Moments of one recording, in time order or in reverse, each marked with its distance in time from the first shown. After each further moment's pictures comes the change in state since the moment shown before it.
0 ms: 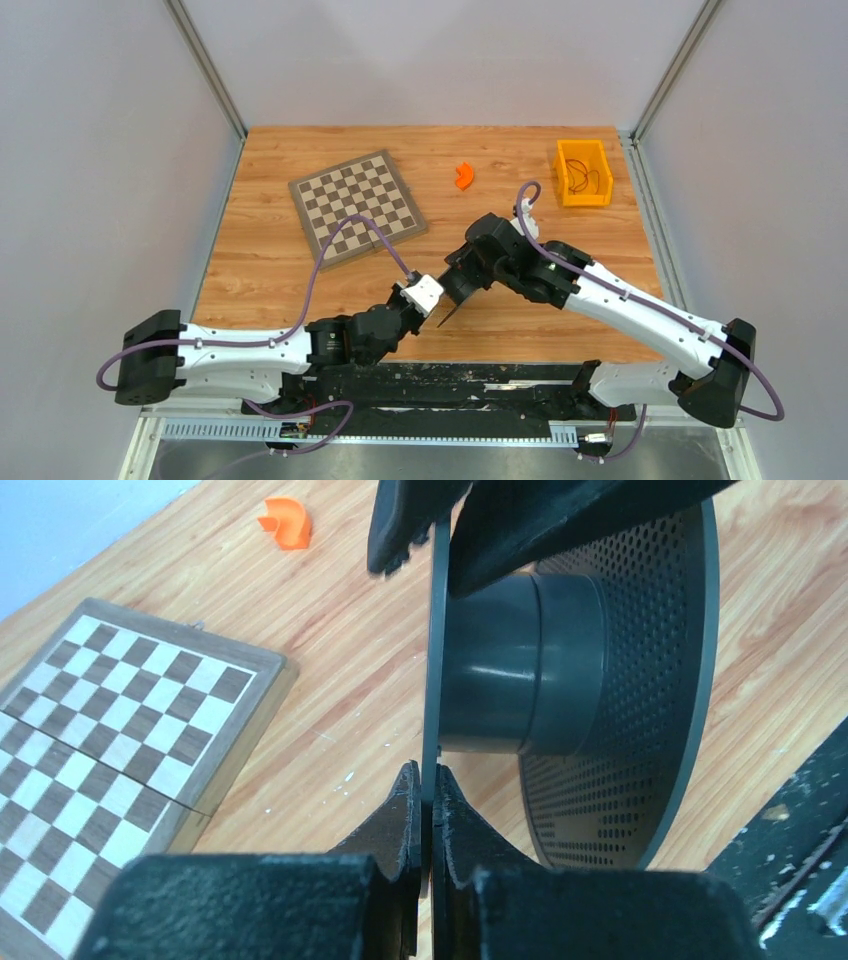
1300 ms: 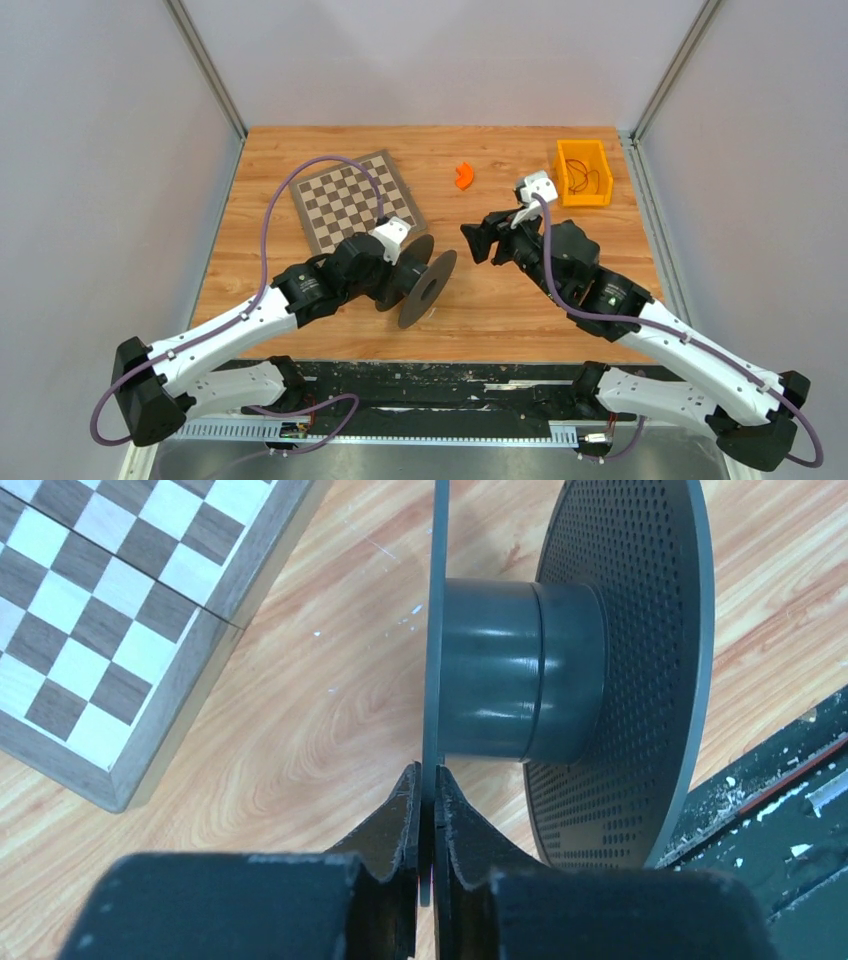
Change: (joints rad) left arm 0.460 -0.051 0.330 -0.808 0.455 -0.249; right arm -0.012 -0.352 -0.188 0.553 0.034 -1.271
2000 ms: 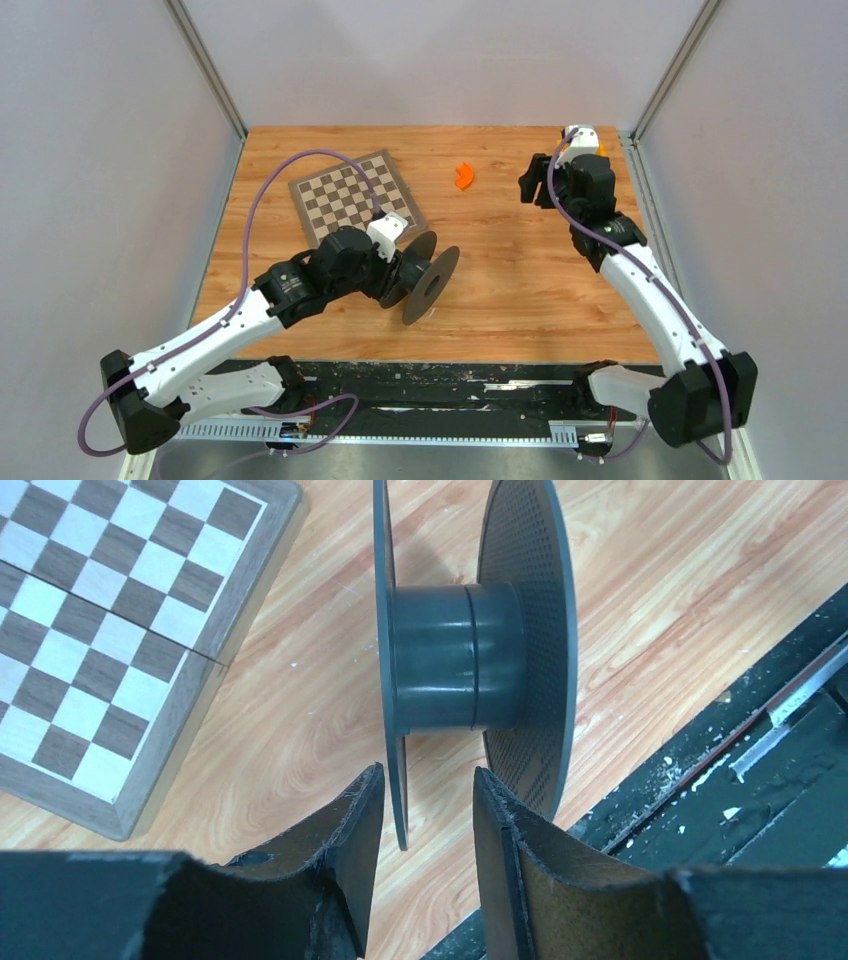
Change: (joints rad) left arm 0.007 -0.034 0.082 -0.066 0.093 0.039; right arm -0.629 0.267 0.068 0.003 -0.289 -0.035
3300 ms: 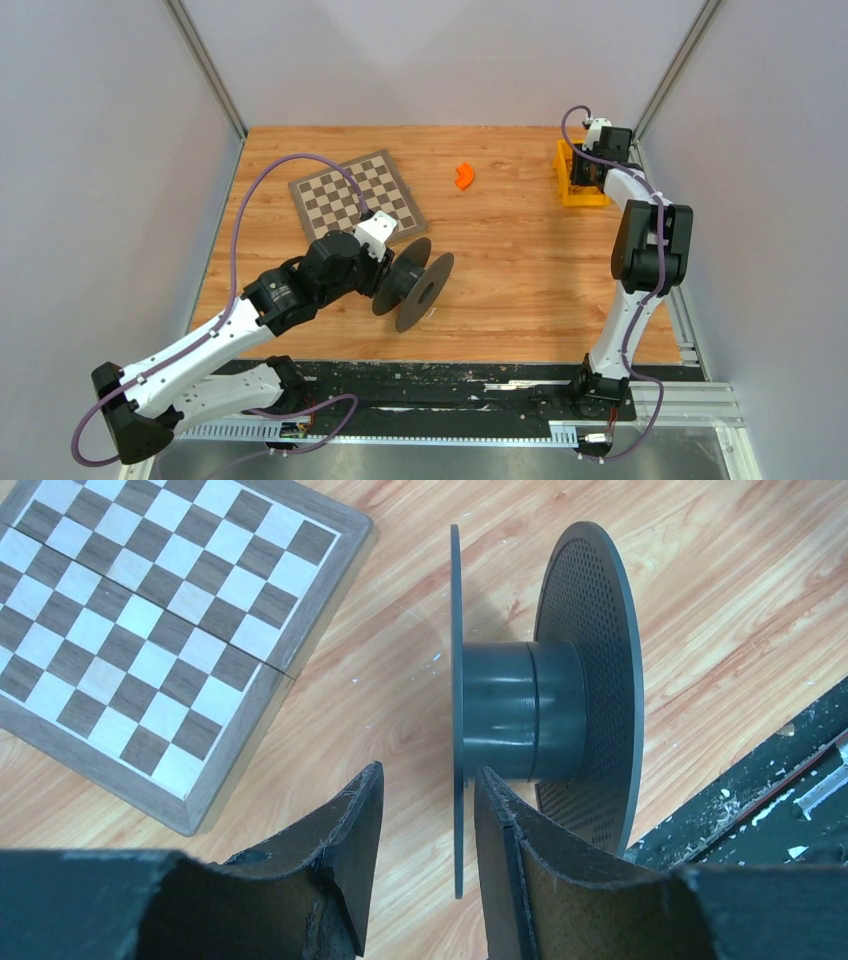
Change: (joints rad) left arm 0.008 -0.092 -0.045 0.043 -0.094 0.063; right arm -0.464 0.895 0.463 0.043 -0.211 -0.331
